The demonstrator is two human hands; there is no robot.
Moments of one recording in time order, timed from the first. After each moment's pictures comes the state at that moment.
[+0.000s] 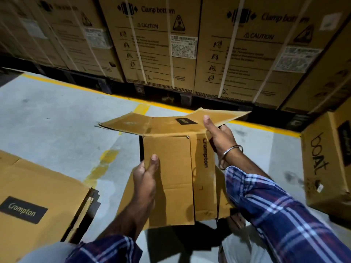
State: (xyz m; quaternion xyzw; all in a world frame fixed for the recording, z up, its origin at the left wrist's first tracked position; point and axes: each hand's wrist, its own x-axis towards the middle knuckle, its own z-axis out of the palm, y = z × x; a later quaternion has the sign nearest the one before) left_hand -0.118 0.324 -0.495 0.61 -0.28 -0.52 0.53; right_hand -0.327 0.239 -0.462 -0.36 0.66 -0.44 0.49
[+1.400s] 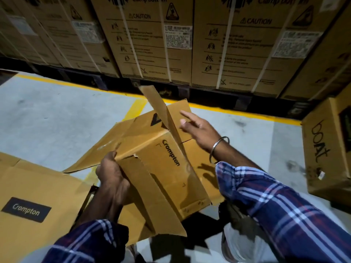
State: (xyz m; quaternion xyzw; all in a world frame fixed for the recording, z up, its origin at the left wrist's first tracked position) left_hand -0.056 0.292 -0.482 0.66 -0.02 -0.45 0.60; right_hand -0.302 0.237 -0.465 -0.60 0.56 -0.34 0.46
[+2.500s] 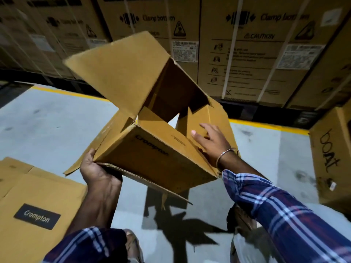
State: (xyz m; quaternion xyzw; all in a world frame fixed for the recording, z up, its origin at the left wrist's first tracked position) left_hand -0.007 0.281 -0.448 0.40 0.00 -0.51 0.77; right_hand -0.310 0.229 -0.482 -0.59 0.66 -0.31 0.35
